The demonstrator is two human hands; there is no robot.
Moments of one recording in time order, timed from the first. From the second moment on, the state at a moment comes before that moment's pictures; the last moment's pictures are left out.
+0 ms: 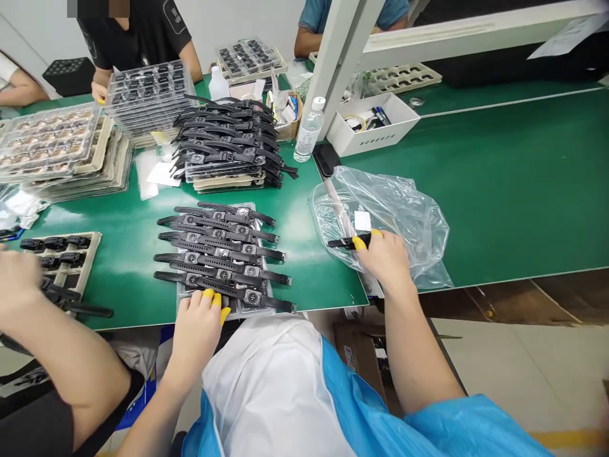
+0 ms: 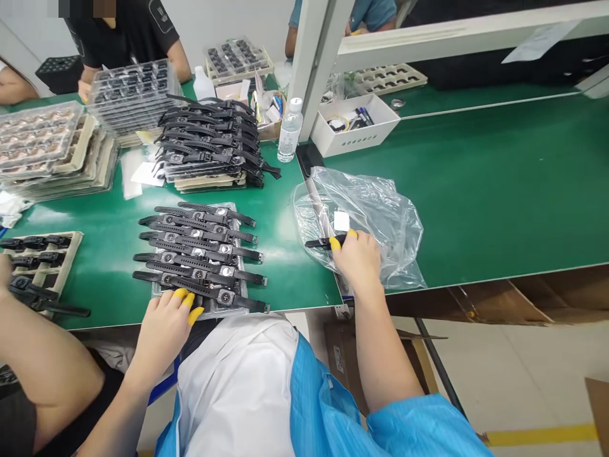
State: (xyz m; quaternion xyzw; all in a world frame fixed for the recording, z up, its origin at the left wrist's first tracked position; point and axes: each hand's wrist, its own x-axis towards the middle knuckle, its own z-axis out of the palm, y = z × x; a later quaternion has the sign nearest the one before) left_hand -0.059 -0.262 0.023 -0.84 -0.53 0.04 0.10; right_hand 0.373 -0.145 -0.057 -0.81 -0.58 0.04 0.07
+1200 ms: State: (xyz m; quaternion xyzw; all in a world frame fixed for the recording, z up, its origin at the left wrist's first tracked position) left_hand -0.027 -0.289 0.008 -0.81 -0.45 -0.25 -0.27; right_hand 0.173 -0.286 -0.023 -0.36 -0.40 0.82 0.20
